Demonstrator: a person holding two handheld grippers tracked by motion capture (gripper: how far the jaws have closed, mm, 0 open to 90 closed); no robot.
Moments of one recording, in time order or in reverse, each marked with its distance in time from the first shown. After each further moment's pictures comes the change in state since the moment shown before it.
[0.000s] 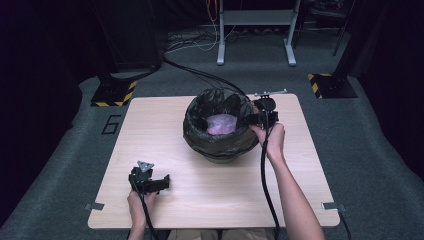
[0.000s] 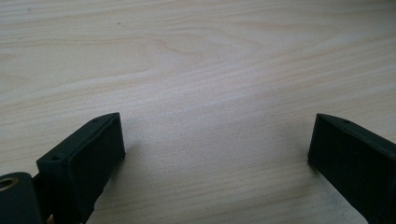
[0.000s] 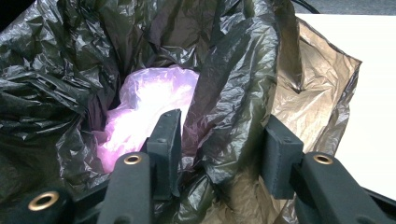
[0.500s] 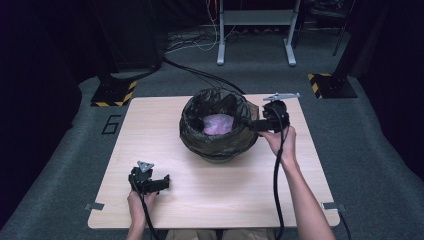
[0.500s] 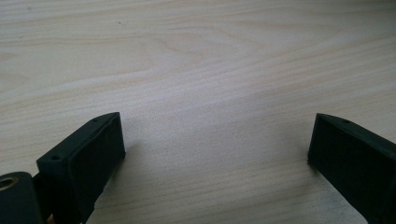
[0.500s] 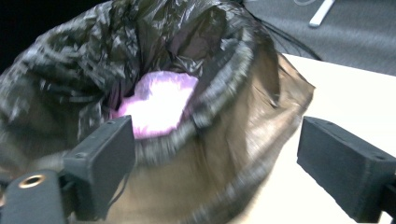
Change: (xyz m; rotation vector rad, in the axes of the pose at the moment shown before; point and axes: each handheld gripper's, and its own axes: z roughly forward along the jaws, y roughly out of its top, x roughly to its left) left arm 0.000 0.000 0.000 -0.003 0.001 -0.003; right arm -0.010 -0.017 -0.047 -0.126 0.066 -0.185
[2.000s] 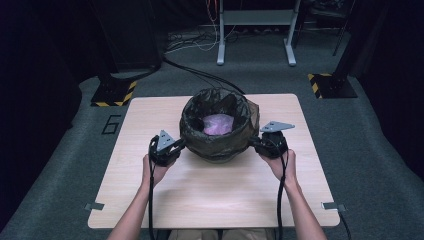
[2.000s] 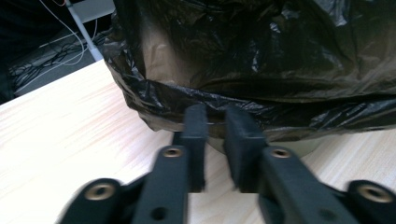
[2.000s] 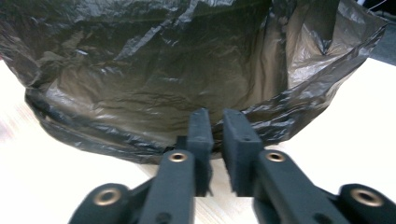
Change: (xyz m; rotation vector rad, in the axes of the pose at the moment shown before) left arm -0.044 0.102 -0.006 -0.320 -0.316 0.375; right arm 0.009 -0.073 0.018 -0.015 0.042 -0.178
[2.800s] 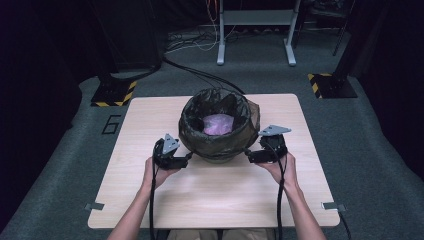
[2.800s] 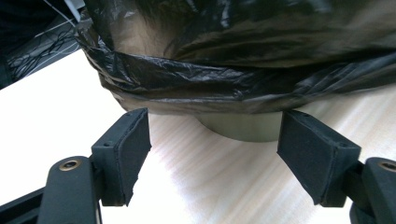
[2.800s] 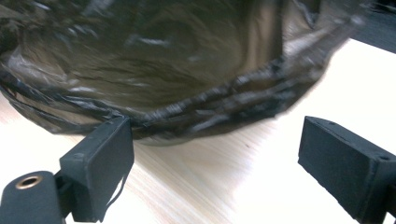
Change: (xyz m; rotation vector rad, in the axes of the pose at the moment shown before) left arm -0.009 -0.006 0.011 0.088 0.037 0.054; right arm 0.006 -0.007 0.005 0.068 -0.087 -0.007
